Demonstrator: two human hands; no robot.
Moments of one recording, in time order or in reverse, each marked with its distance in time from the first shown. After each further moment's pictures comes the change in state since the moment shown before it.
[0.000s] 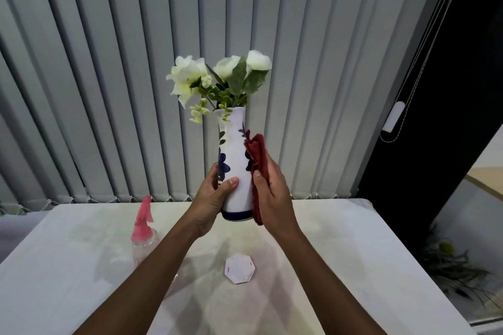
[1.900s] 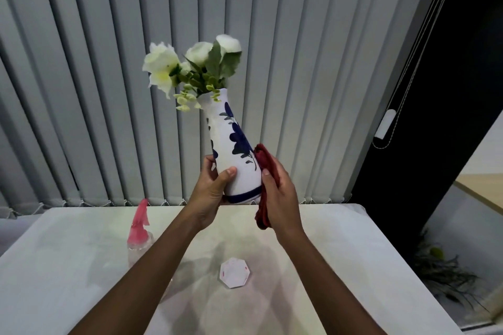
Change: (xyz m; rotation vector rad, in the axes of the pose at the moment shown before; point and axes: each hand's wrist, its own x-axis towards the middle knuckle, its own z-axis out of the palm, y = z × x) left_hand 0.004 0.022 0.015 -0.126 0.094 0.028; right_hand -0.001 -0.004 -0.012 0.171 0.093 0.181
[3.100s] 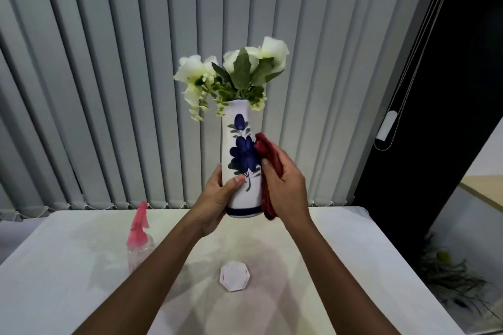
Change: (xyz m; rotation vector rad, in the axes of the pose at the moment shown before) left_hand -0.005 -0.007 0.008 0.061 -0.091 -0.064; right_hand 0.013 -0.037 -0.018 -0.092 -0.013 -0.047
